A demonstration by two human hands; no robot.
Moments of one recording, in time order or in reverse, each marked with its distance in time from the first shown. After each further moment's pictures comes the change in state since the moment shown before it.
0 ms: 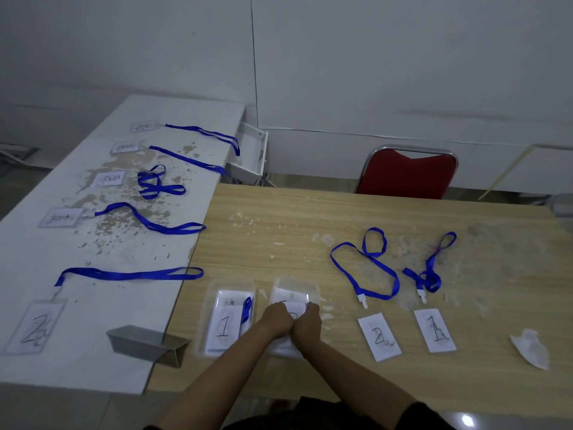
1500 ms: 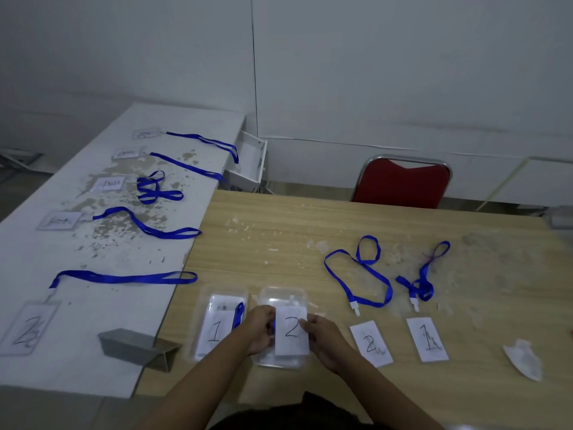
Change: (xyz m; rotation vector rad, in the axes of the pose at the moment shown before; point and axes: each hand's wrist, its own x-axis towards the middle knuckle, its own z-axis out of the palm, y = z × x) left_hand -0.014 -0.001 -0.006 -1.130 -0.095 -0.322; right_hand 0.002 -0.004 -0.072 0.315 -0.452 0.153
